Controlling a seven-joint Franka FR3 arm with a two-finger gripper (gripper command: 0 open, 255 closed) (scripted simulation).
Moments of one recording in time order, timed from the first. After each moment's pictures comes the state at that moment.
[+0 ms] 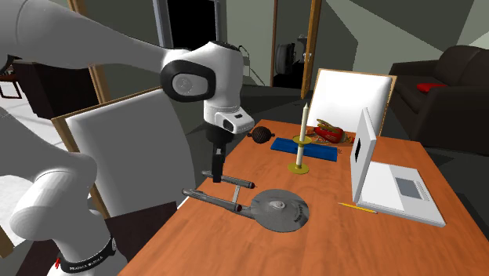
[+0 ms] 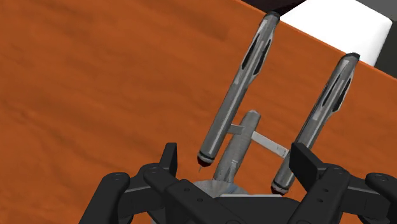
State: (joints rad) arm -0.09 -0.46 -0.06 -2.41 0.05 1.85 0.19
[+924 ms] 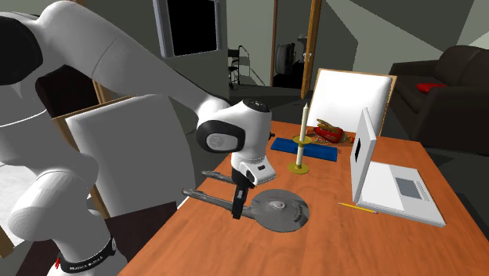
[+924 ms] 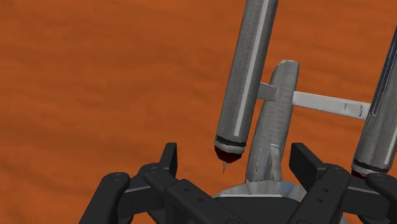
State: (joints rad) arm -0.13 -0.13 -0.09 -2.42 0.10 2.17 0.29
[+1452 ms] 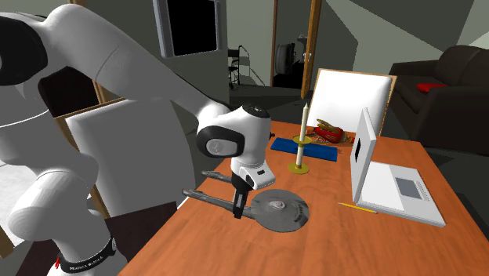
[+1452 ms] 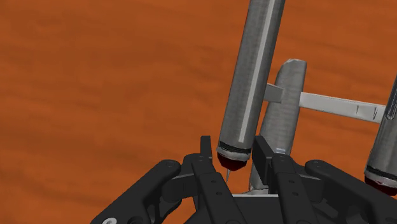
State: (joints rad) arm -0.13 -0.11 -0.09 -2.44 0.11 2.21 0.28
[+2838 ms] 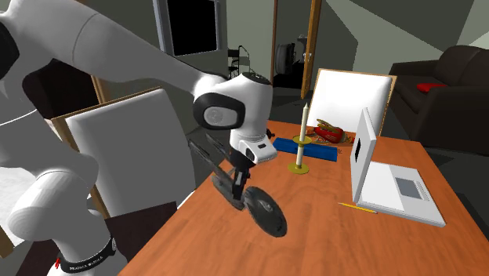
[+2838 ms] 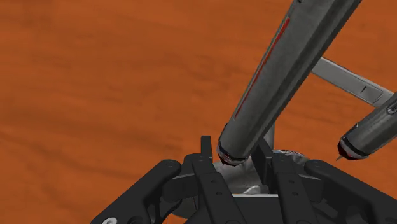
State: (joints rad) arm -0.14 -0.22 -0.08 -2.34 0.09 2.01 0.31
